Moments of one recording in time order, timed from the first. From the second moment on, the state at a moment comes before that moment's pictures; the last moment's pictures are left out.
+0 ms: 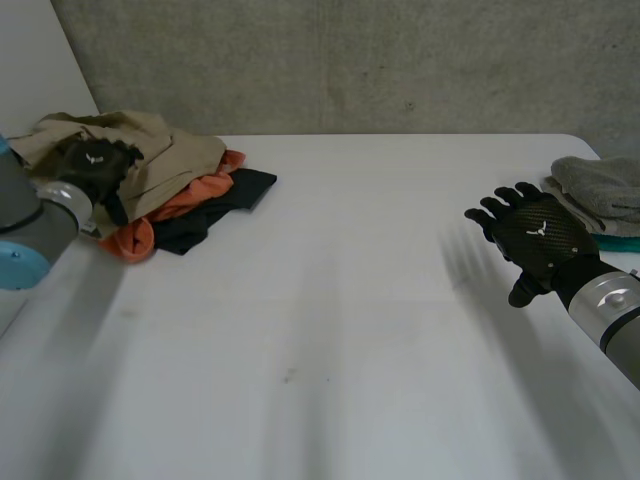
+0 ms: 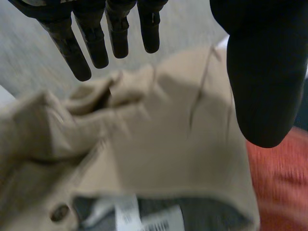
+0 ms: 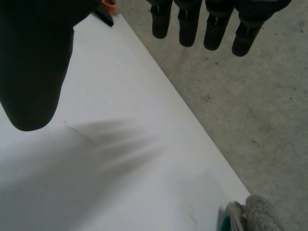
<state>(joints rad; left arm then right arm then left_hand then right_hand) 4.69 -2.43 -0.94 3.21 -1.33 3.61 1.65 -1.37 1.90 -0.33 1.12 2.48 0.28 0.28 0.28 0.27 0.09 0.23 0.21 0.21 0.21 0.05</state>
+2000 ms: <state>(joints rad) 4.32 -1.75 -1.69 3.43 -1.40 3.30 1.78 -1.55 1.58 -0.16 1.30 2.76 0.45 0.44 0.44 0.43 0.25 1.12 1.18 1.18 1.19 1.02</state>
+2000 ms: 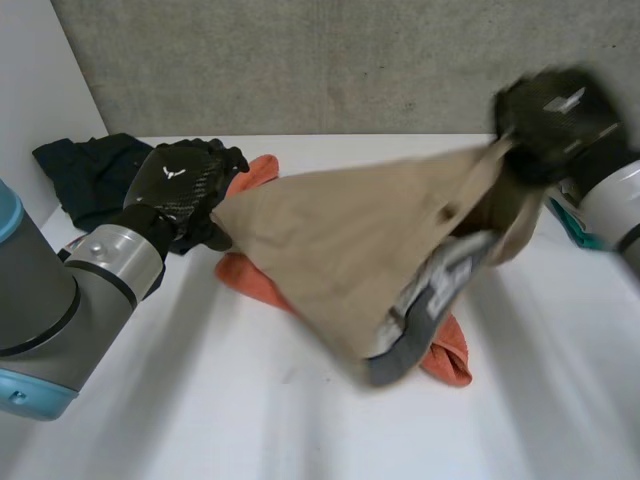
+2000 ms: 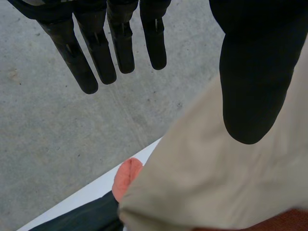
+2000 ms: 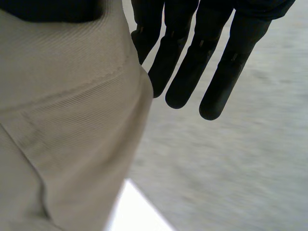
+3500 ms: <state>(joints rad) 4.09 -2.44 -0.90 3.43 -1.66 3.58 1.37 -1.40 1.56 -0.11 1.25 2.76 1.12 1.19 1.19 1.20 0.95 1.13 1.18 1.18 1.20 1.02</state>
